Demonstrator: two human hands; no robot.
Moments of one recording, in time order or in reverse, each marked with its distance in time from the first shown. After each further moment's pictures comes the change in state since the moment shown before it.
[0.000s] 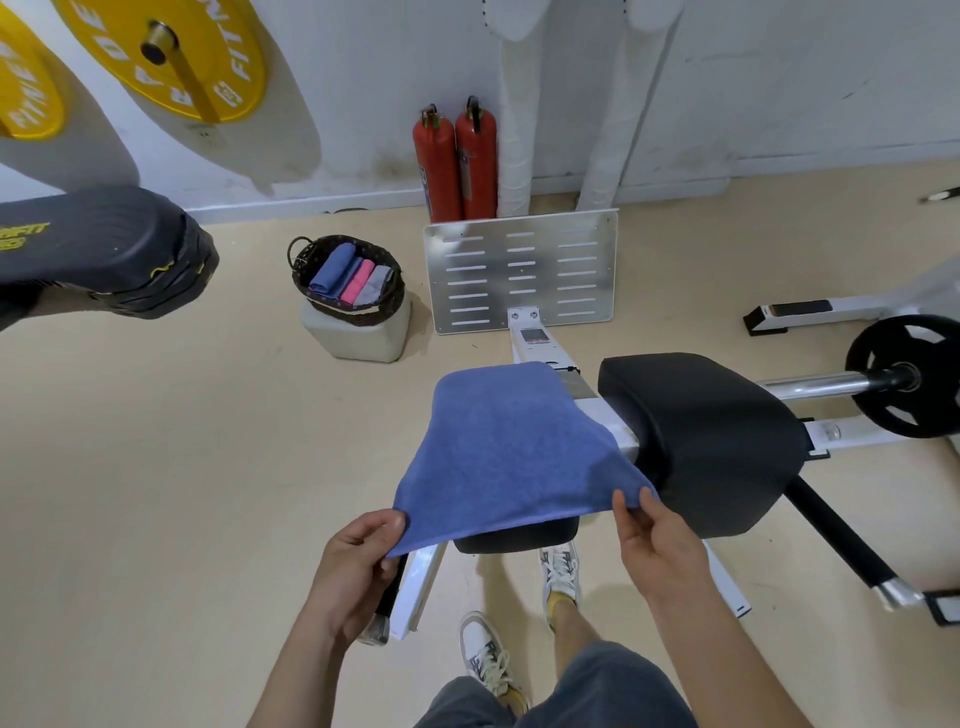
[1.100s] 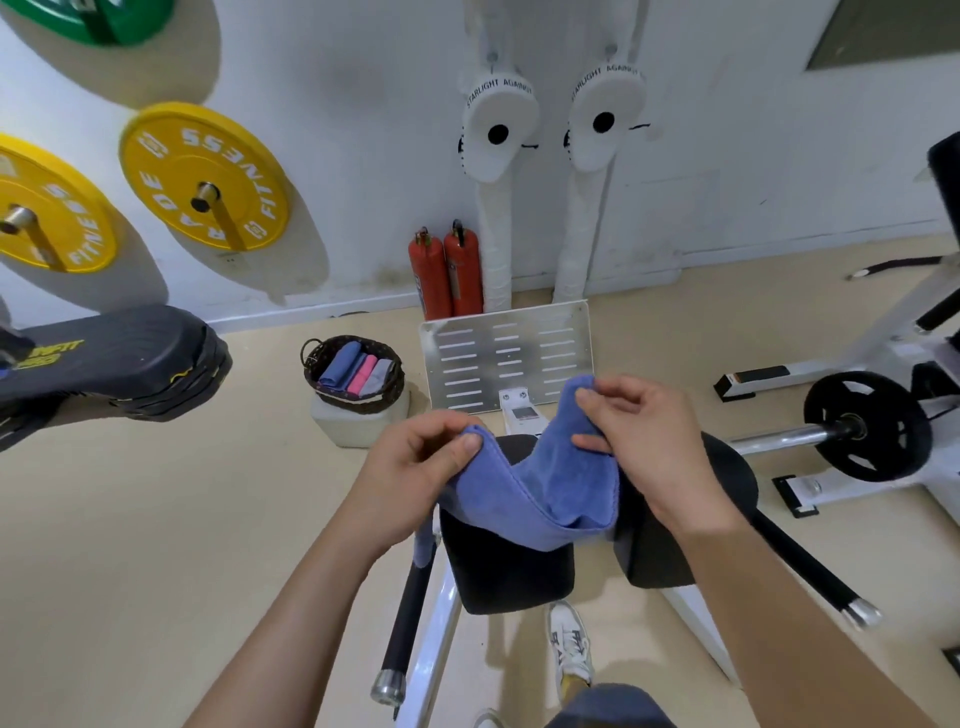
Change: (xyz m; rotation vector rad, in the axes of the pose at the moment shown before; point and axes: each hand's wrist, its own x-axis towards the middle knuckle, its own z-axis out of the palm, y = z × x) left_hand -0.123 0.158 0.103 0.658 -0.417 0.767; right_hand -0.162 -0.060 0.096 -0.857 -0.487 -0.753
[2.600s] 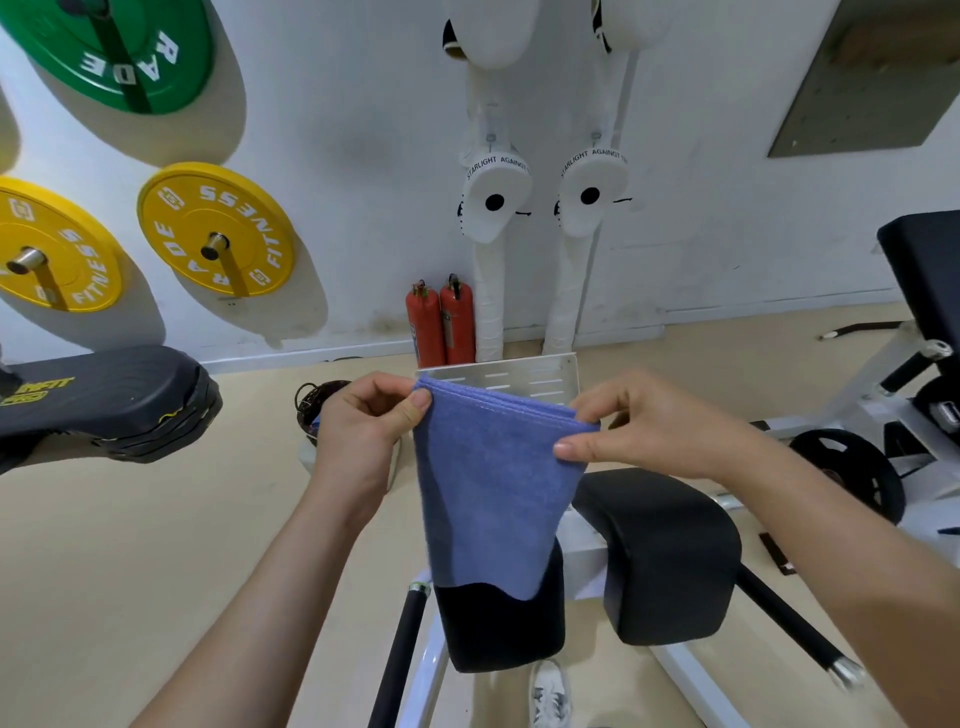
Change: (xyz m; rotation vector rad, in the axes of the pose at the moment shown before) left_hand 0.041 0.026 -0.032 -0.316 0.391 0.064; right_hand 0.002 -0.097 -0.025 -0.806 -0.599 -0.360
